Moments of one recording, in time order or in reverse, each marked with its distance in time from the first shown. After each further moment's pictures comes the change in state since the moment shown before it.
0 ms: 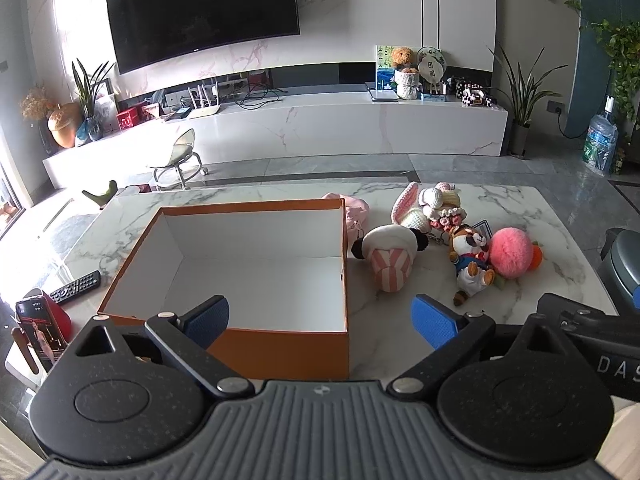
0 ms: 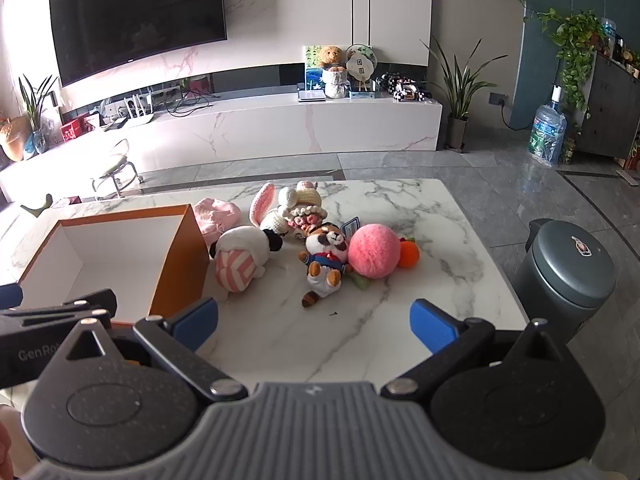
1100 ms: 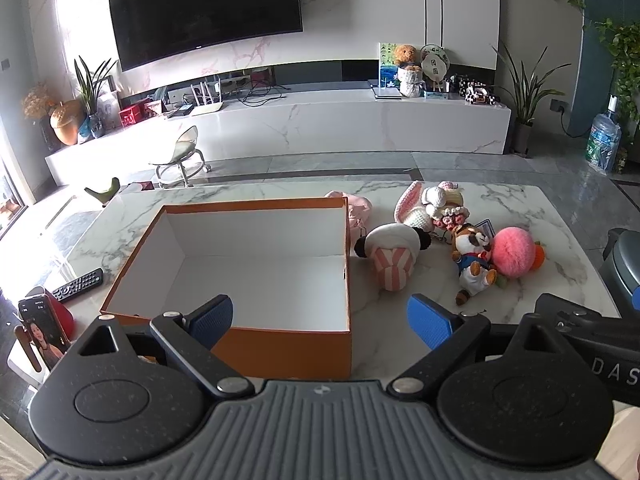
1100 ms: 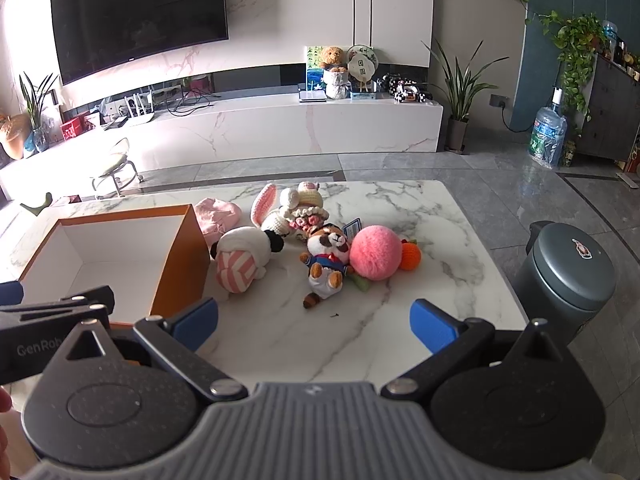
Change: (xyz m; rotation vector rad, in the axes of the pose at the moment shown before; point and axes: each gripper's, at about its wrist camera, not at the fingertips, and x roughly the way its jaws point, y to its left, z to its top) left arm 0.000 0.001 0.003 -0.019 0.008 0.003; right arm 0.008 -0.002 0.003 0.000 0.008 0.001
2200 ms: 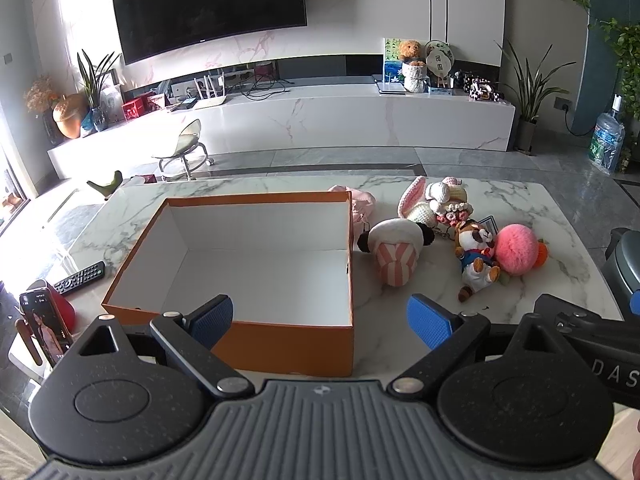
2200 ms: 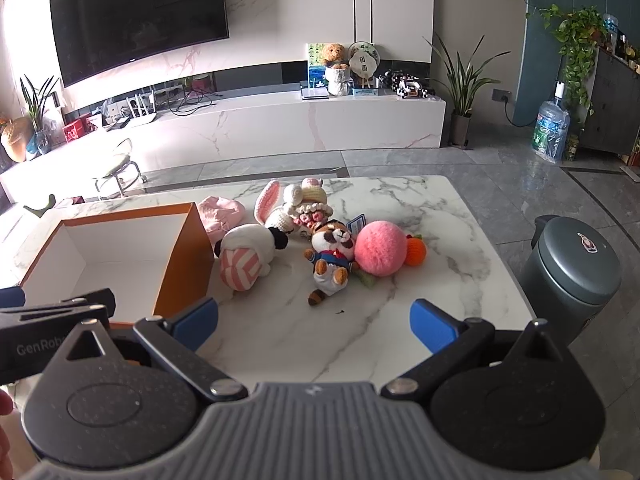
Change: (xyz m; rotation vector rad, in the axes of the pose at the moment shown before) left arm 0.002 0.003 0.000 -0.011 0.017 0.006; right arm -0.003 0.003 -0.004 0.014 0.002 0.014
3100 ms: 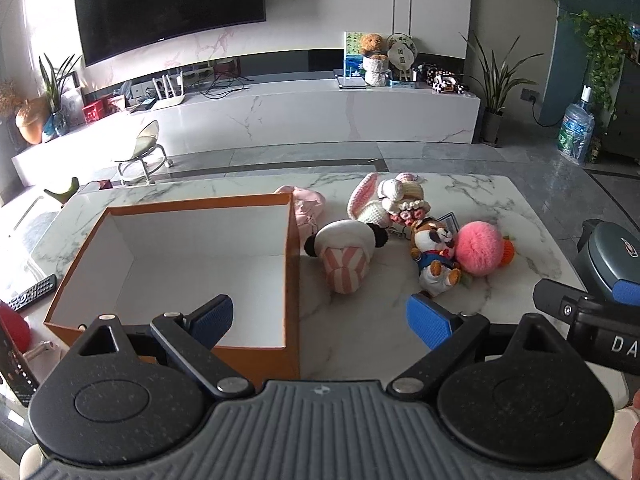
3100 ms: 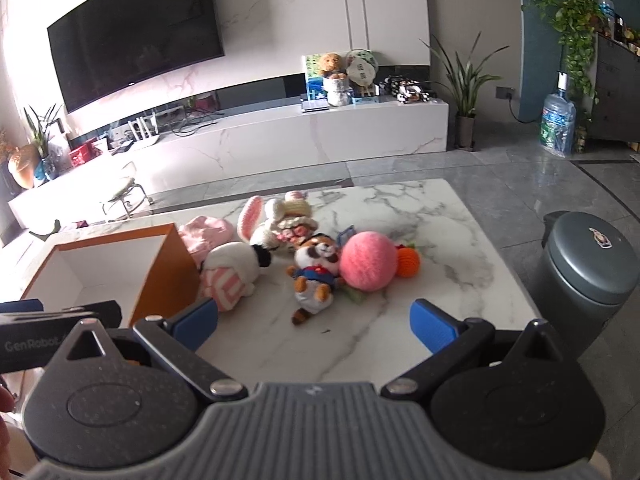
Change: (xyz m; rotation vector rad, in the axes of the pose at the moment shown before) left arm 0.030 -0.043 0.012 0.052 0.008 -0.126; right arm 0.032 -0.056 0.006 0.065 -0.041 0.049
